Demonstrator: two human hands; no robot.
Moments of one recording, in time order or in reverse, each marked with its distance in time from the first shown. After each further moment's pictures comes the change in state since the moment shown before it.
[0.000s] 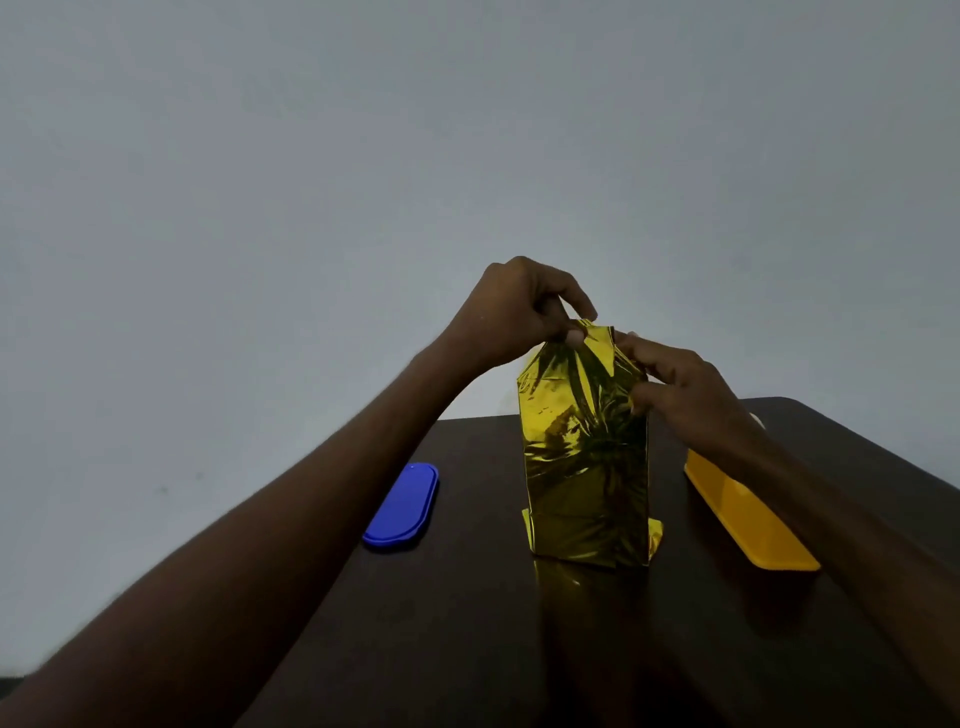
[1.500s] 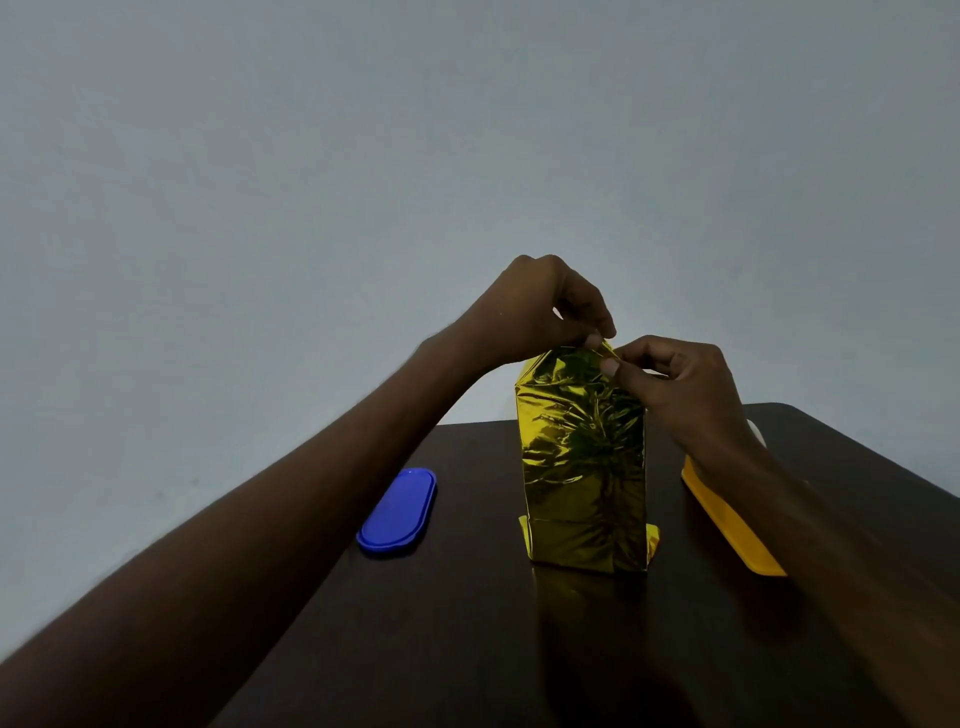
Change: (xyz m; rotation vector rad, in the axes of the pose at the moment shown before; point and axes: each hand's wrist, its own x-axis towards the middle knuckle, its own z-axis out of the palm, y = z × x) left_hand 0.012 0.014 -0.006 0.090 -0.096 0.156; right_hand -0.001 -0.012 0.007 0.131 0.280 -0.089
